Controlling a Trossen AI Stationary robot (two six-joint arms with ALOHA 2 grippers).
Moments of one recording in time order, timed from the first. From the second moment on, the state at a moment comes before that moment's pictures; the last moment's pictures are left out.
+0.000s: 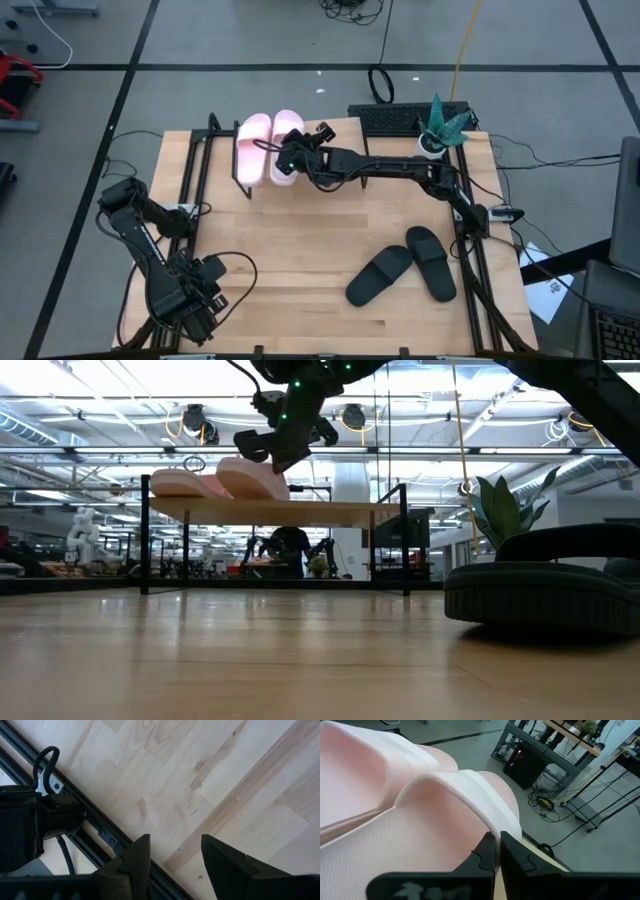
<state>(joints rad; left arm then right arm) -0.98 1.62 1.32 -1.57 -0.13 -1.68 -0.15 2.21 2.04 -0.51 0.88 0.16</state>
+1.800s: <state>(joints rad) -0.98 1.62 1.32 -1.57 -0.13 -1.65 -0.16 2.28 2.04 -0.39 0.67 0.04</state>
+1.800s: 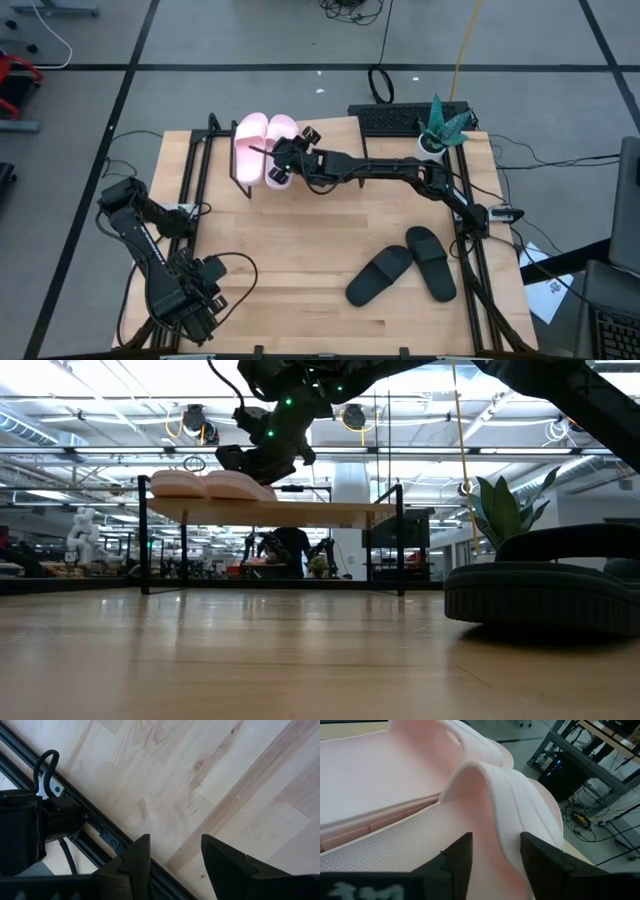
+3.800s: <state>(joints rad) -0.98 1.62 1.32 -1.57 -0.17 -1.65 0.07 2.00 2.04 -0.34 0.57 -0.21</state>
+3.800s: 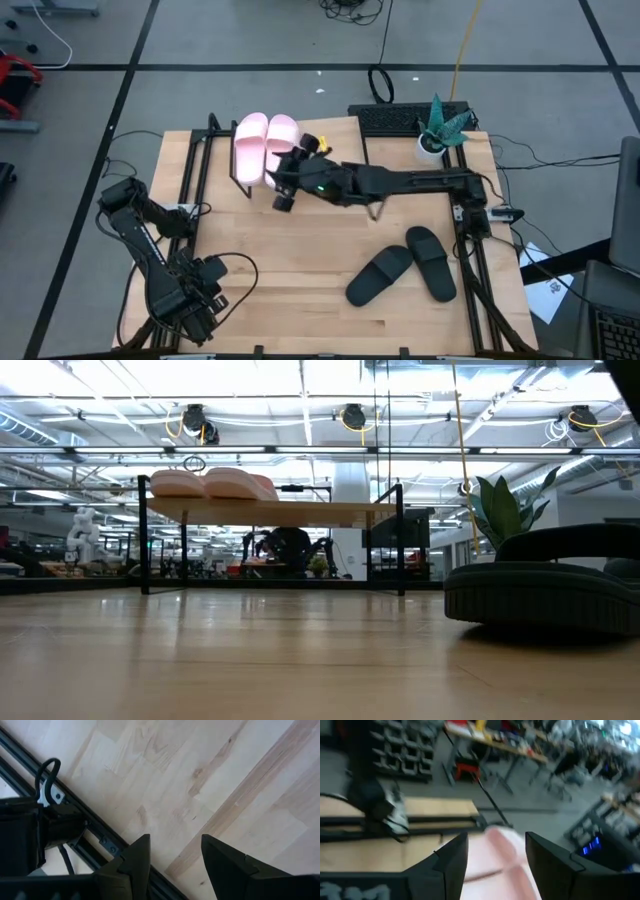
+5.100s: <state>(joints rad) -0.49 1.89 1.40 0.01 -0.51 -0.31 0.54 1.55 2.04 -0.62 0.58 -0.34</state>
